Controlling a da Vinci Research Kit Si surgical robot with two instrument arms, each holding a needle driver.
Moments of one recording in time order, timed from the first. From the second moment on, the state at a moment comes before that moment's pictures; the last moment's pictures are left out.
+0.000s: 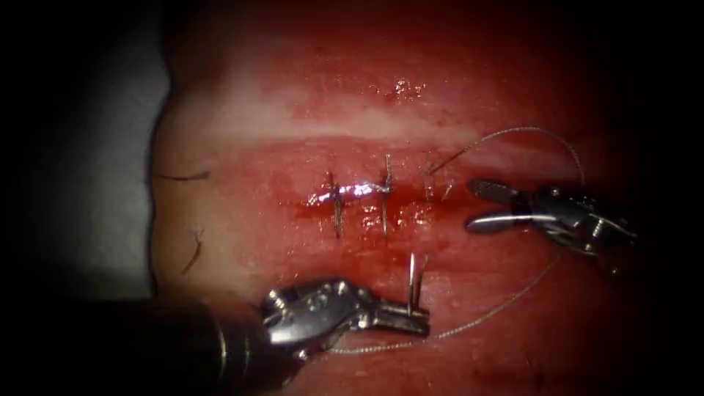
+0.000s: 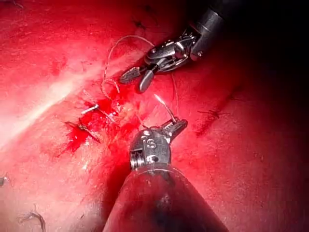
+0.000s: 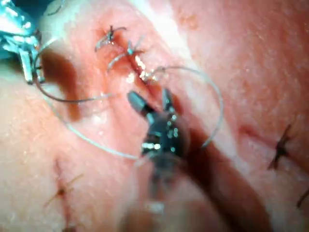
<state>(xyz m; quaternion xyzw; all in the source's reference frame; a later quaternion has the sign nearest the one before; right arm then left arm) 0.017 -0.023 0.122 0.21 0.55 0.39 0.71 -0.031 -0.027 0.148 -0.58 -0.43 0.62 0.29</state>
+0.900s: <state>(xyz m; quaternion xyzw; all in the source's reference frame) 0.021 -0.024 0.119 0.14 0.63 0.27 0.72 -0.026 -0.027 0.133 -0.59 -0.42 0.65 0.23</state>
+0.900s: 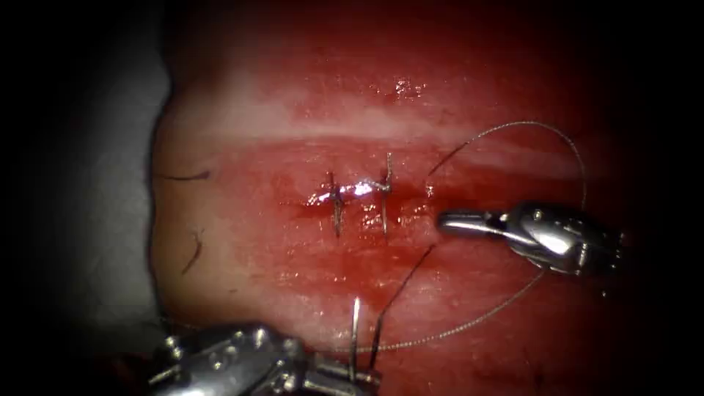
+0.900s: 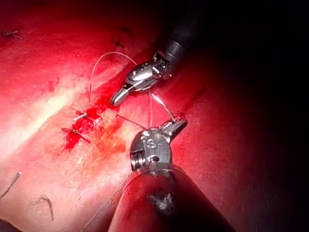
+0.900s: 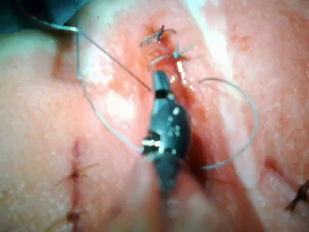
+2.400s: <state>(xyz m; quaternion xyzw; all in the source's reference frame) 0.020 -0.025 0.119 0.18 0.59 0.18 0.76 -0.024 -0.026 0.126 -0.60 -0.25 0.74 0.17</state>
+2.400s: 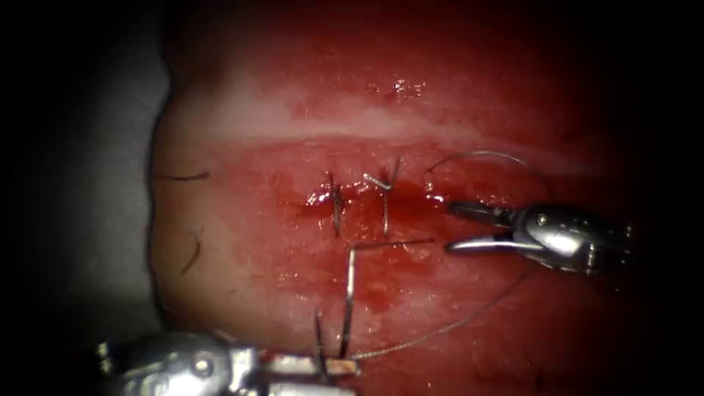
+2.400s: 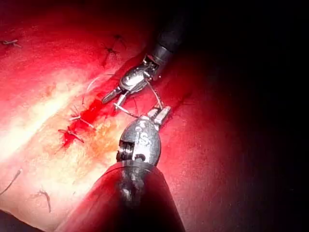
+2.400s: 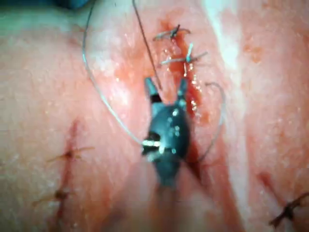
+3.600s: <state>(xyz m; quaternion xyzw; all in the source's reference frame) 0.022 -0.030 0.113 0.15 0.54 0.21 0.80 -0.022 -0.024 0.124 -0.57 -0.17 0.79 0.16</state>
